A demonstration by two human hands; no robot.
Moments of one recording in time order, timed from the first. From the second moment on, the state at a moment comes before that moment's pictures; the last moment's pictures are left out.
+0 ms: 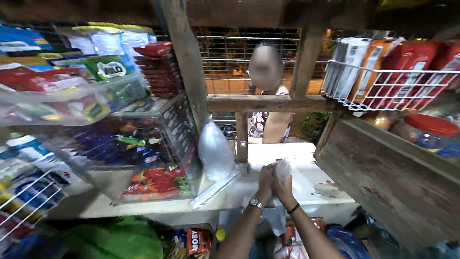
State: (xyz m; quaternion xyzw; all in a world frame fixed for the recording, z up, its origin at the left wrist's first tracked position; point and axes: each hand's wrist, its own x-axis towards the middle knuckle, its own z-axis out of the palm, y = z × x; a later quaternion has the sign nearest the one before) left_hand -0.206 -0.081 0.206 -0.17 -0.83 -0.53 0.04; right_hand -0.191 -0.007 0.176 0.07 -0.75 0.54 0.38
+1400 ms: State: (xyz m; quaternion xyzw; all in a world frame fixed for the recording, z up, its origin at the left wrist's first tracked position) left_hand -0.229 -0.104 0.225 -0.31 -0.82 -0.47 -0.08; right_hand -0.203 0.008 0.253 0.09 -0.73 0.64 0.22
